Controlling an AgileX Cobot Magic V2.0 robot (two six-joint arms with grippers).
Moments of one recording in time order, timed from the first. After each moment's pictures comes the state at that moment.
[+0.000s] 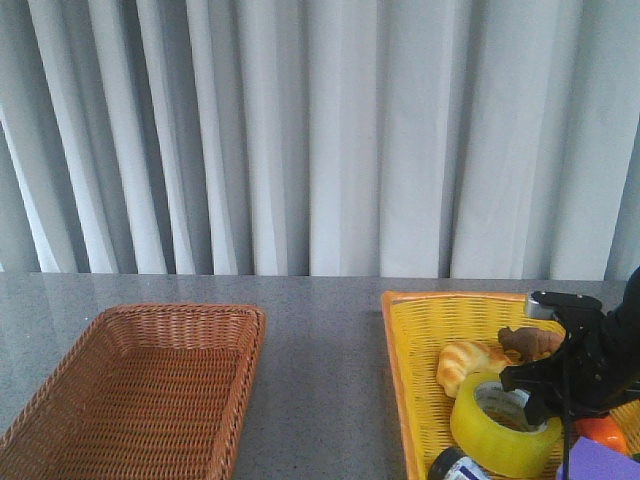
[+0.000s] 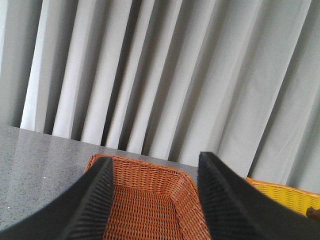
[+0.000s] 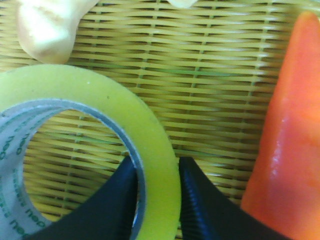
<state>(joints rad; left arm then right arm) -0.04 0.27 -0.36 -0.15 0.06 -0.22 -0.06 1.90 -1.49 0.25 0.90 -0.21</state>
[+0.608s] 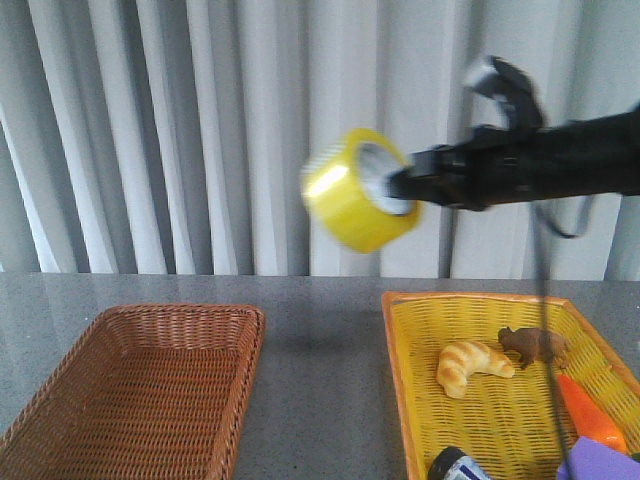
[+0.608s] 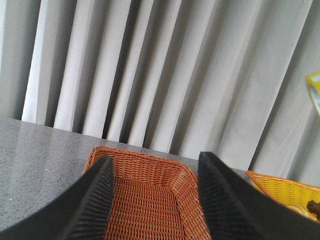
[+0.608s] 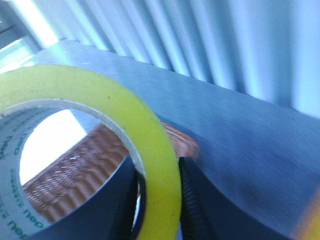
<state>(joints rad) -0.04 0.27 -0.36 -0.15 0.09 -0.22 0.14 1.84 -1.97 0.90 0.92 -0.63</state>
